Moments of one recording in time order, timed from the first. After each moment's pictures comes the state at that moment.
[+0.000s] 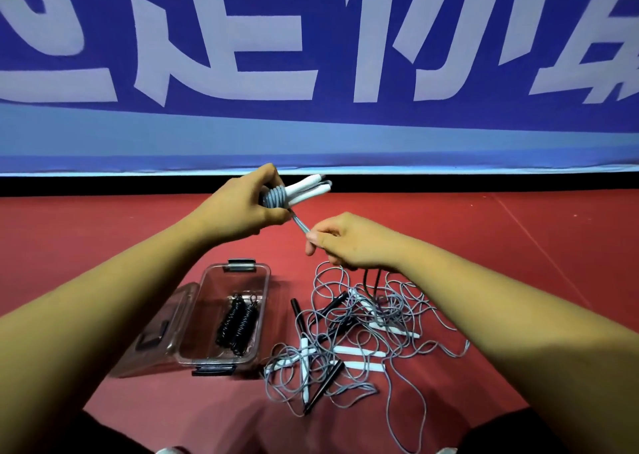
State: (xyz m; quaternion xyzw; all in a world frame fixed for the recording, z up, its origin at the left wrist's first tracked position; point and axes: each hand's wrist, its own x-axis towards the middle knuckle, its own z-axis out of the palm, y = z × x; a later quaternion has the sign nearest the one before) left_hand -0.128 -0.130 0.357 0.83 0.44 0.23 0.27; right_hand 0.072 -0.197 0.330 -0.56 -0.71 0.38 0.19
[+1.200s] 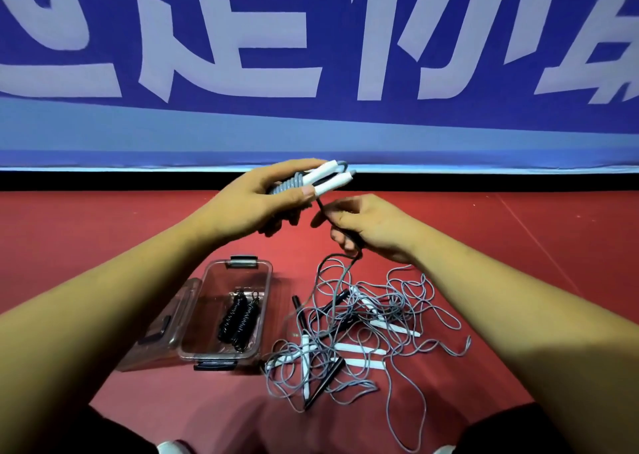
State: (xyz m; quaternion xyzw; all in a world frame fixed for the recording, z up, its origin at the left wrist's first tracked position) left_hand -0.121 -0.159 0.374 0.78 0.32 0.28 0.46; right_hand 0.086 -0.188 0.326 -0.49 -0.60 0.53 0.34
